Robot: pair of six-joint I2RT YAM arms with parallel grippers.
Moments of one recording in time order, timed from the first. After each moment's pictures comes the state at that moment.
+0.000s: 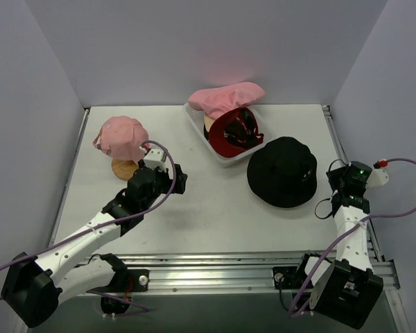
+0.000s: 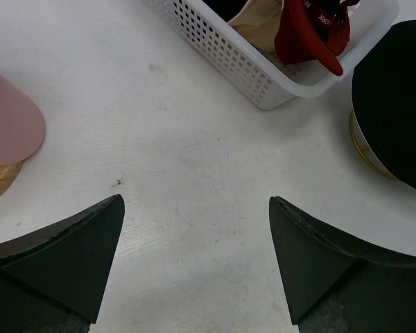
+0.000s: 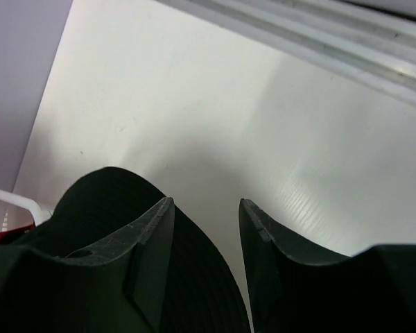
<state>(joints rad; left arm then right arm) -0.67 1.02 0.64 0.06 -0.26 -0.35 -0.41 0.99 0.60 -0.17 0.11 0.78</state>
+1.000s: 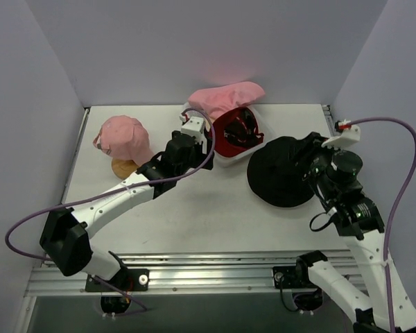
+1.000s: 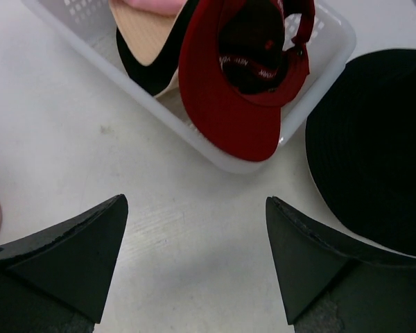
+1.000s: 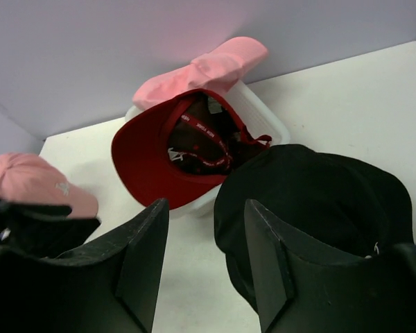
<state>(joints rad) -0.78 1.44 1.14 -0.10 -0.33 -0.30 0.28 0.79 1.07 -0.41 0.18 0.42</state>
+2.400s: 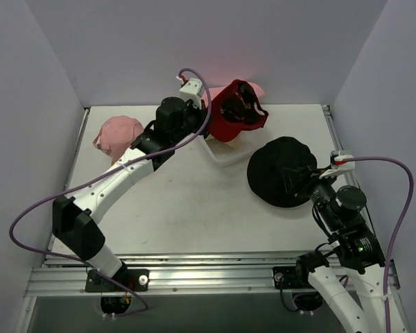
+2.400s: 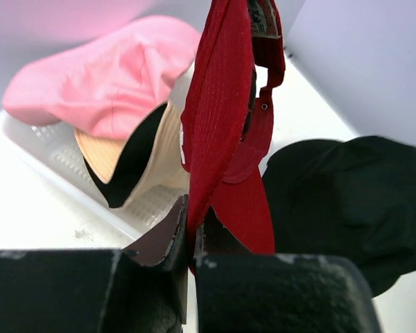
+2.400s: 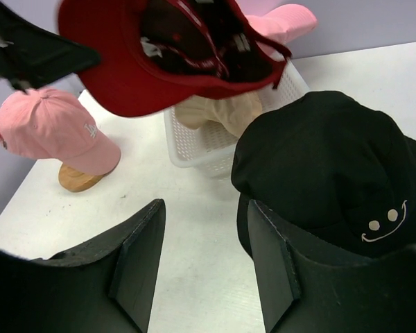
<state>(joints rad) -0.65 1.64 1.54 -0.11 -0.03 -0.25 0.28 0.46 0.79 -0.40 -0.02 0.36</state>
